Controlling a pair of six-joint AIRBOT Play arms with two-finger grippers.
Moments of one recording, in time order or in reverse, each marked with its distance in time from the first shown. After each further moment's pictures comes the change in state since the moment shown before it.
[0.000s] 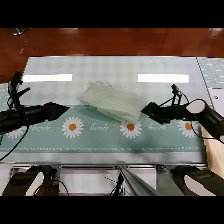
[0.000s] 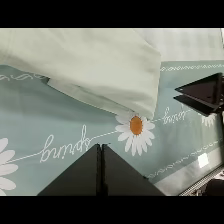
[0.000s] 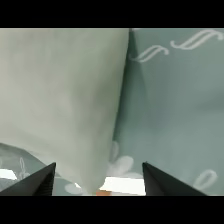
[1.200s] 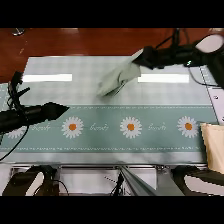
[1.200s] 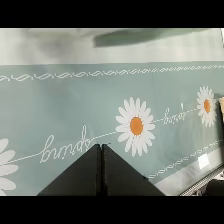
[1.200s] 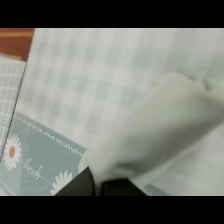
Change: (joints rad) left arm 0.000 0.000 0.000 0.000 0.002 0.000; right arm -0.006 -0.269 0.860 0.107 0.270 -0.232
